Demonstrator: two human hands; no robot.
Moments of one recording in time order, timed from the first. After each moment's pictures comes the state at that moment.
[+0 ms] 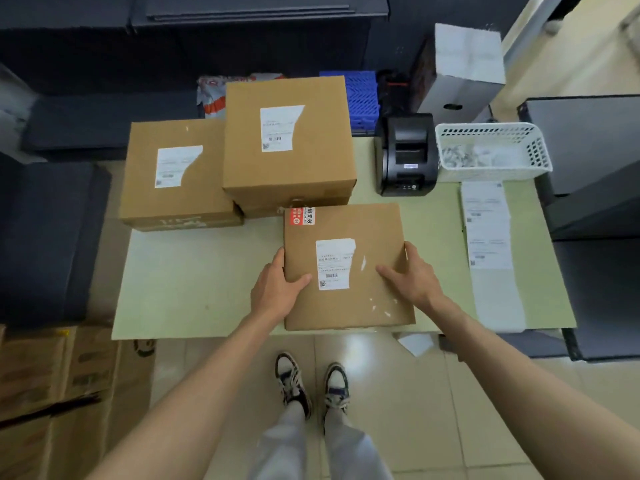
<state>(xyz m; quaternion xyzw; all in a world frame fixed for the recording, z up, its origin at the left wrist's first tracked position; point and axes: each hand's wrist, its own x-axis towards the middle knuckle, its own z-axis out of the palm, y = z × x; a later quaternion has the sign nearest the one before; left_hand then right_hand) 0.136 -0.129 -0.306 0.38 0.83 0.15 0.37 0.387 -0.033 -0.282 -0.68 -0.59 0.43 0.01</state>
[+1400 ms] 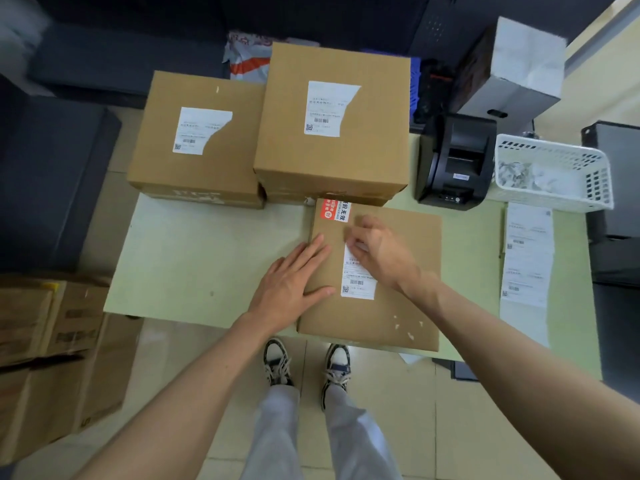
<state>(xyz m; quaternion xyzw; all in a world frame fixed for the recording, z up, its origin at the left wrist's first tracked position) 0.106 -0.138 -0.332 0.64 0.70 0.12 0.29 0.275 0.016 -0.298 -0.34 -0.90 0.26 0.00</state>
